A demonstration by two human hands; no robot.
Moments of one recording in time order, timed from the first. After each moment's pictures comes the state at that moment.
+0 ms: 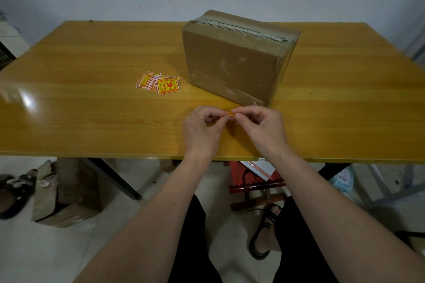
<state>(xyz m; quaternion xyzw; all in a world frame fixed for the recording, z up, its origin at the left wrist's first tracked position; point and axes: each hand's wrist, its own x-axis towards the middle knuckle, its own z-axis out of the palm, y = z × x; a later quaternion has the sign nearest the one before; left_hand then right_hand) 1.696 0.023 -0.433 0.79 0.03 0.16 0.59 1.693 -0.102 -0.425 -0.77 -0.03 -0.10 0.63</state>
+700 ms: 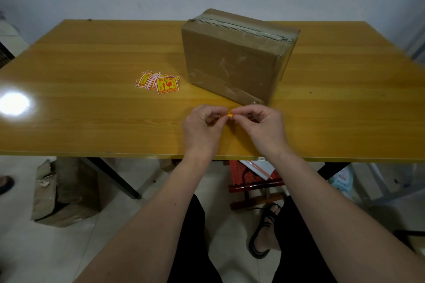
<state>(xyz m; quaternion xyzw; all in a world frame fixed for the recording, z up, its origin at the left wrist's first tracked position) 1.696 0.023 -0.434 0.80 0.01 0.17 0.57 1.695 -0.103 -0.428 -0.76 -0.03 -0.11 0.64</state>
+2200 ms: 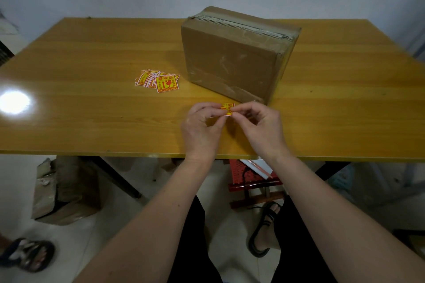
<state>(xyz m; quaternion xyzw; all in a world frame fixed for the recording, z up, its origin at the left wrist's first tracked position) 1.692 0.021 -0.440 0.79 0.01 0.23 0.57 1.694 -0.100 -0.433 -0.78 -0.06 -0.14 0.61</state>
